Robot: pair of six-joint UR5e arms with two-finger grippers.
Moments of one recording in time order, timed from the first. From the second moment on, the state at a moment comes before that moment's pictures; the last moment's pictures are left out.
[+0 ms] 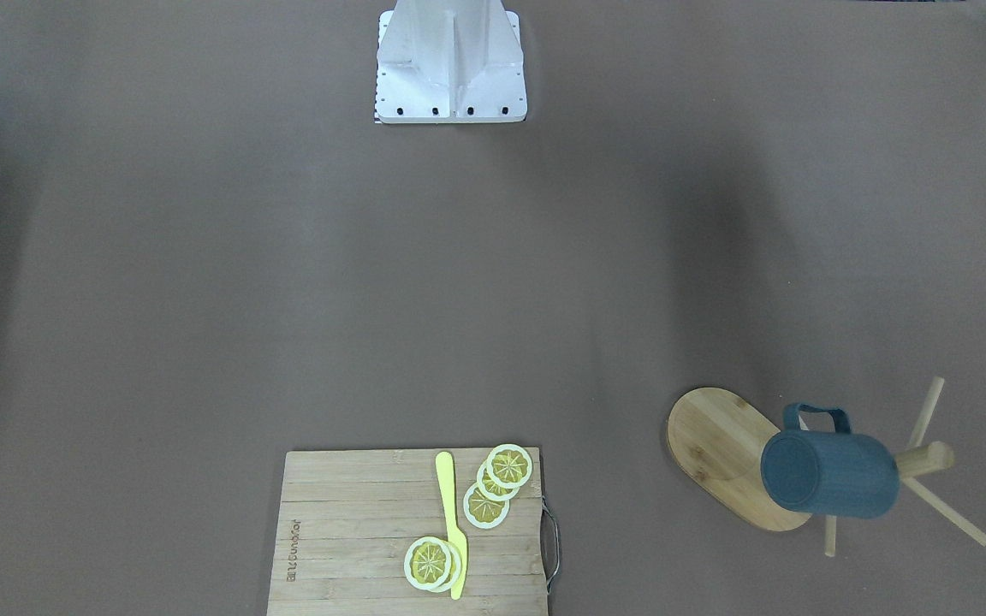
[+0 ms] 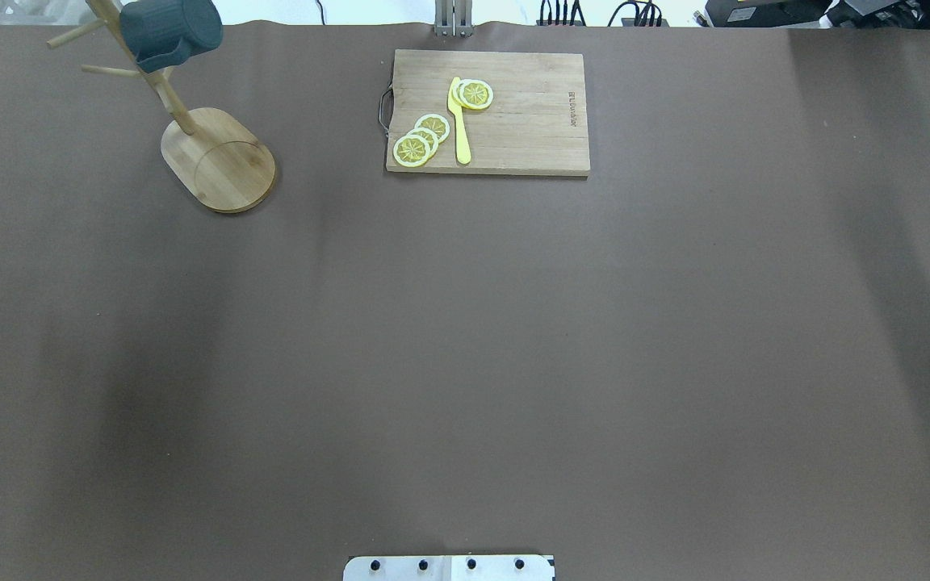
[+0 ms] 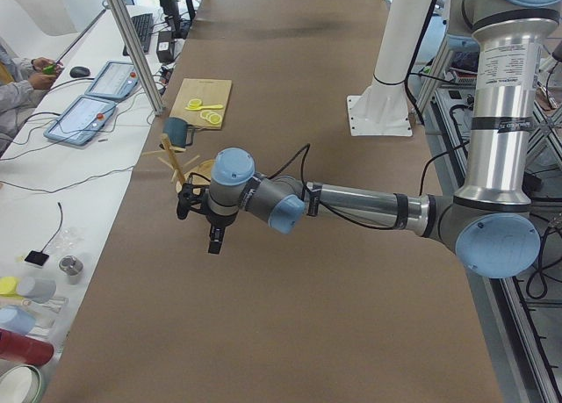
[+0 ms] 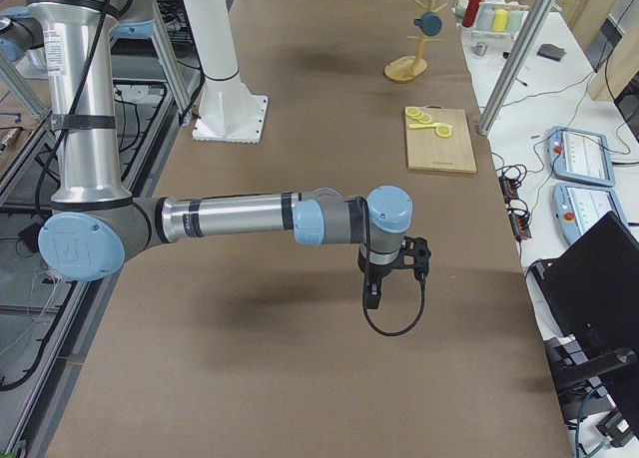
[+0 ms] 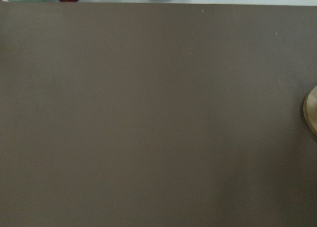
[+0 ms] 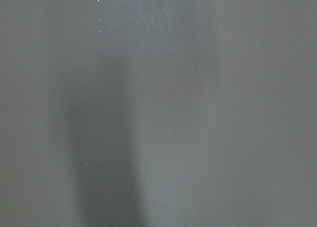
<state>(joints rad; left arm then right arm) -1.46 -1.56 -1.67 -1.98 -2.32 -0.44 1.52 -1.55 1.66 -1.62 2.33 0.12</state>
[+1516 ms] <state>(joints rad) -1.46 -1.47 -1.68 -1.75 -2.42 -0.21 1.52 -1.59 1.66 -1.62 2.30 0.03</state>
